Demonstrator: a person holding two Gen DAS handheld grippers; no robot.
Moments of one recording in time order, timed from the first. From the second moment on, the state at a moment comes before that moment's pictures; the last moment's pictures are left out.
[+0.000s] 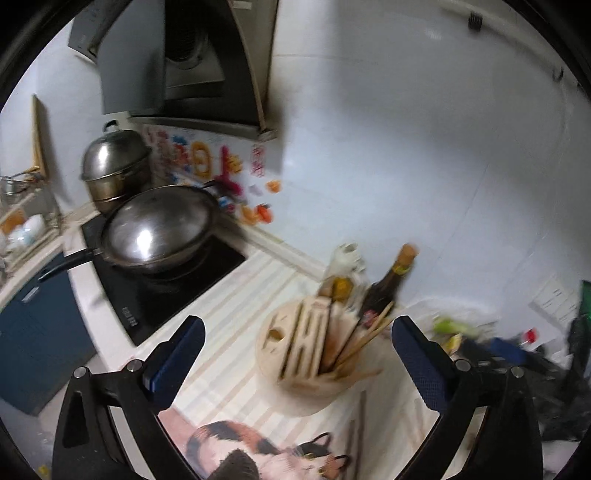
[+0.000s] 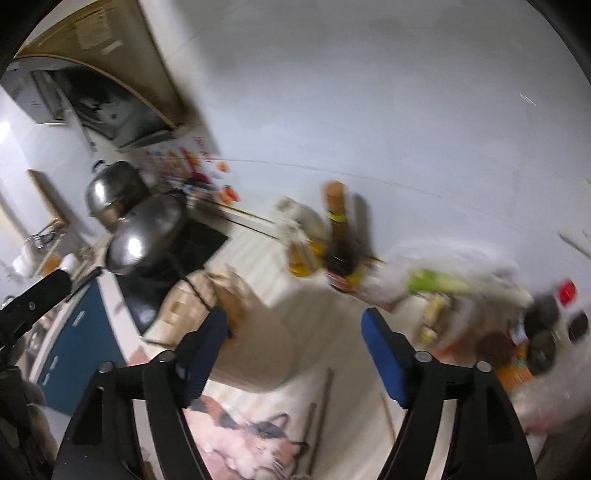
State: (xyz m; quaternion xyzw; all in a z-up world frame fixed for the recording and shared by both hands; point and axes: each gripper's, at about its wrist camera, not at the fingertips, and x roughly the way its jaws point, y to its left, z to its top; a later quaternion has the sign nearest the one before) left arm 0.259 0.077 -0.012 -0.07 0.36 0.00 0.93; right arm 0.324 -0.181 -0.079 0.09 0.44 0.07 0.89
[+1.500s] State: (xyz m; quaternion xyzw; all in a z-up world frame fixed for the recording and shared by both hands) left arm 0.279 -0.055 -0.320 0.04 0.59 -0.07 0.80; right arm 0.313 -0.238 -0.359 -0.01 0.68 0.07 0.73
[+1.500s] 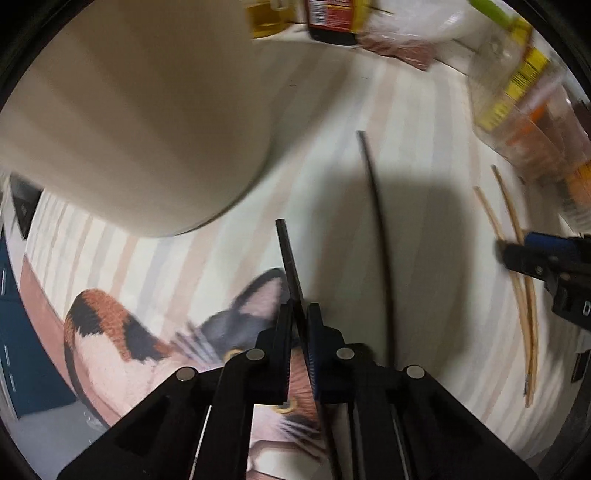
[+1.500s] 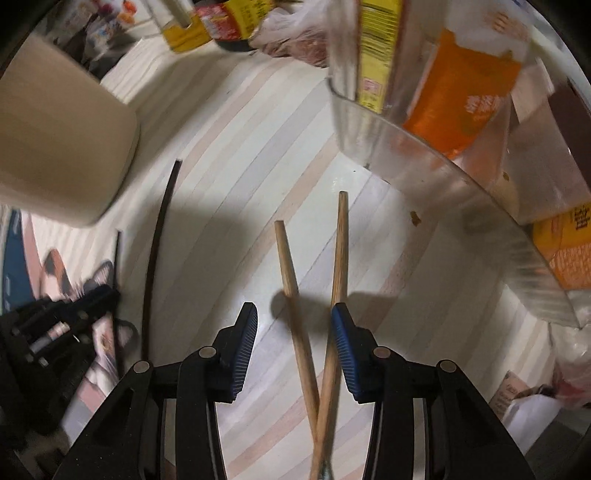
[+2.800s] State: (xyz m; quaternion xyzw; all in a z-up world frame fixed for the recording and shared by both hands) left arm 0.232 -0.030 -0.311 -0.04 0.62 -0.08 0.78; right arm 0.260 -0.187 -0.338 0.01 0.75 0.04 0.66
